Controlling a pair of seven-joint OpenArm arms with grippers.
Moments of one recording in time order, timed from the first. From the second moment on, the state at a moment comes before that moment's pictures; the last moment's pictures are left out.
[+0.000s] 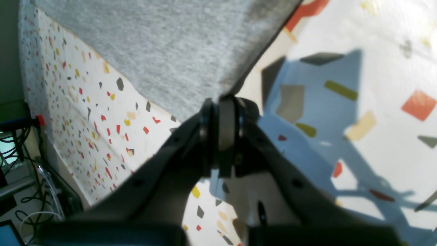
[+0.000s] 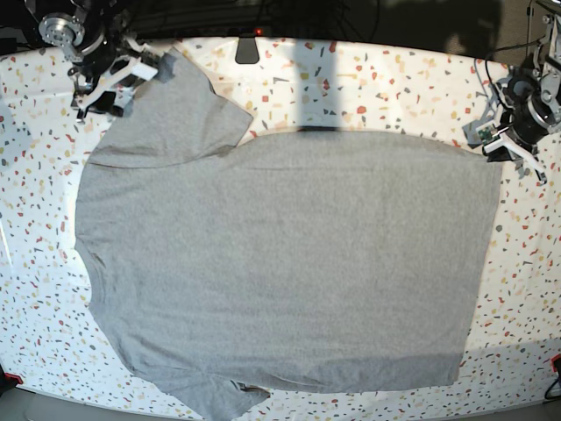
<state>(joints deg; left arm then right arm) 15.4 -37.9 2.8 81.0 34.0 -35.7 -3.7 -39.6 43.9 -8.0 107.7 -37.4 15.4 -22.7</state>
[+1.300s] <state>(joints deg) 15.5 -37.9 2.8 80.8 26.4 -35.6 -2.4 -26.3 41.8 -20.7 101.4 -34.0 15.6 -30.6</state>
